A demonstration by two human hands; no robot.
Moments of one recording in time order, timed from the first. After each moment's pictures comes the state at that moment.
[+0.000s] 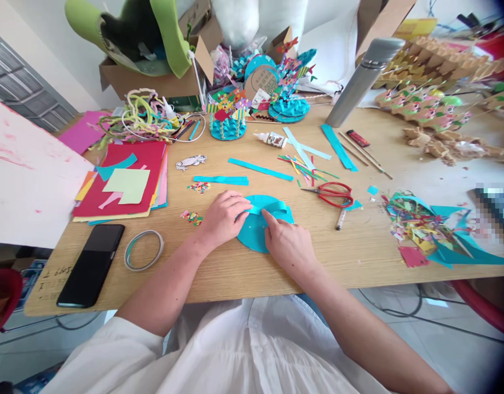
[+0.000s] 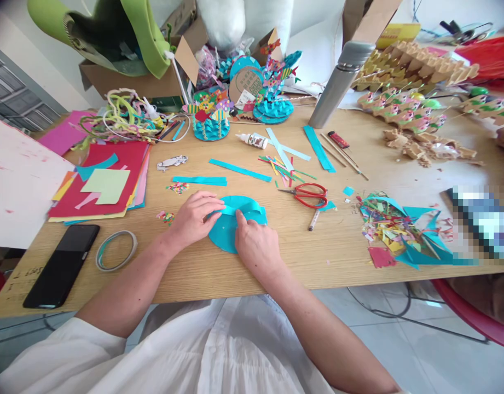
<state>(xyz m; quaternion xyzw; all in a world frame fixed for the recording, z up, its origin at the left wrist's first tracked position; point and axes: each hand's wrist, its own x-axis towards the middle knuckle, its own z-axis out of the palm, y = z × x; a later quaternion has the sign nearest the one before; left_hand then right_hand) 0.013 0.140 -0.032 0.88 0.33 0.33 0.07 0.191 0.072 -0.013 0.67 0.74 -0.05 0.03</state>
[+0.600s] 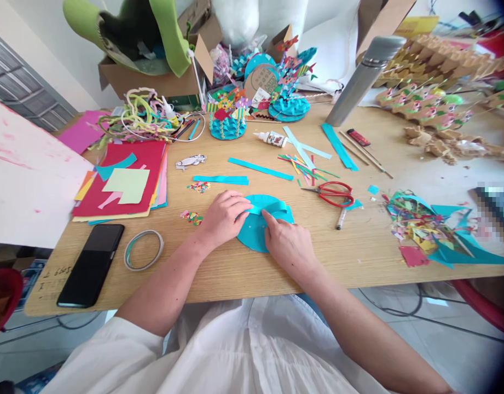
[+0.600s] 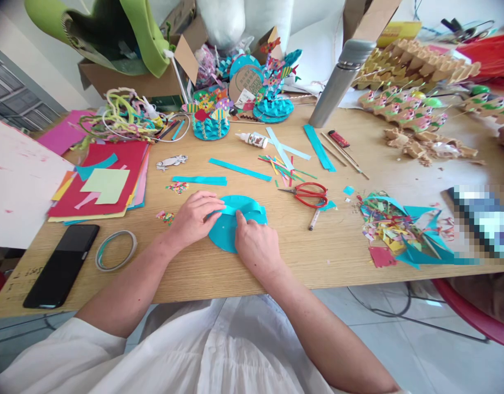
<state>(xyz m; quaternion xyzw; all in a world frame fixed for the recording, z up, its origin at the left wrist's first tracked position) 0.013 0.140 -0.032 0.88 0.33 0.32 0.07 0.189 0.072 -0.012 0.67 0.74 -0.05 0.04</state>
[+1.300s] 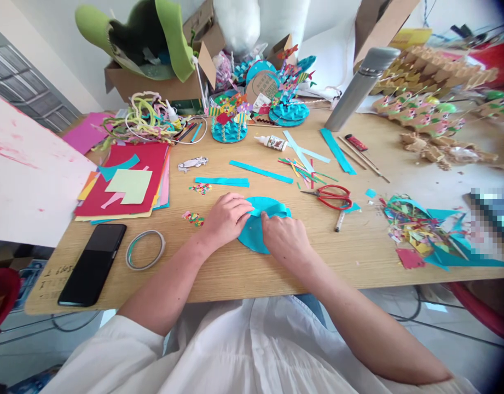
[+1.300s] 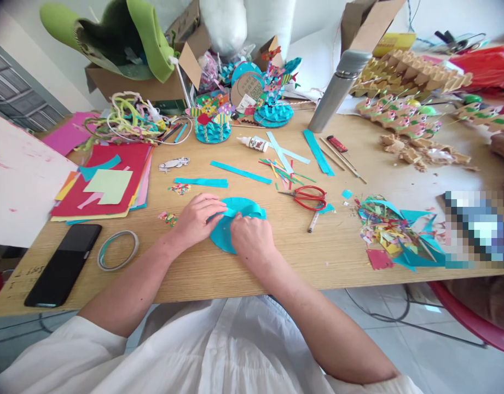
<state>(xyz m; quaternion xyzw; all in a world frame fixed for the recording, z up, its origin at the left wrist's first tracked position) 0.014 0.140 -0.035 0.89 0.32 0.33 0.05 0.179 0.087 0.014 0.62 0.78 -0.05 0.10</state>
